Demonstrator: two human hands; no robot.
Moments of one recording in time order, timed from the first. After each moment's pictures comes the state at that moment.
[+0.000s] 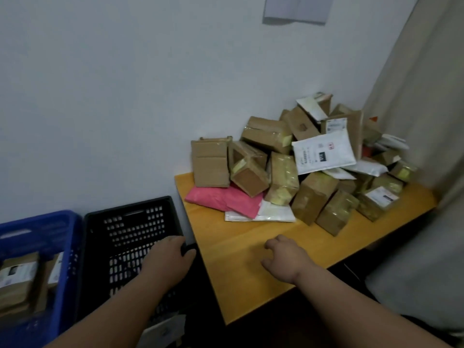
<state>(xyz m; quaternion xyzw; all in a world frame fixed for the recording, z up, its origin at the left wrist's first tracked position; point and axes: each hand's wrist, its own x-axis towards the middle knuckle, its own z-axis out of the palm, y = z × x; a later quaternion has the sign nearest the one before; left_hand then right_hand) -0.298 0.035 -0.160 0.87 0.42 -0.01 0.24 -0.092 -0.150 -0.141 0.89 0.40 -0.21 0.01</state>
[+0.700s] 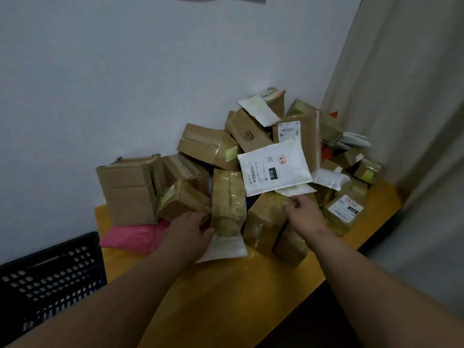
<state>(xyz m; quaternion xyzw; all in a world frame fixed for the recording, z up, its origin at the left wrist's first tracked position) -0.002 0.040 -0.141 0.92 0.30 0.00 0.25 0.187 -0.155 -0.107 0.91 0.13 -0.12 -0.37</state>
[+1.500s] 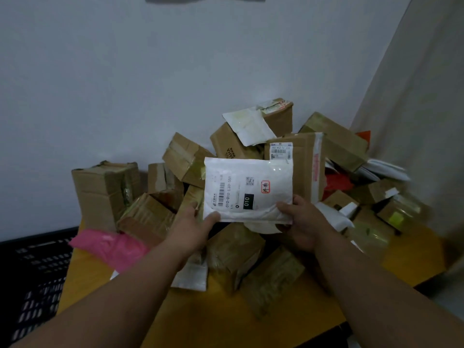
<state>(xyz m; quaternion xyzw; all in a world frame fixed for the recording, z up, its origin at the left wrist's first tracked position) 0.156 -0.031 -0.110 0.68 0.46 0.16 0.54 0.370 -0.157 -0.104 0.64 0.10 -0.44 -0.63</state>
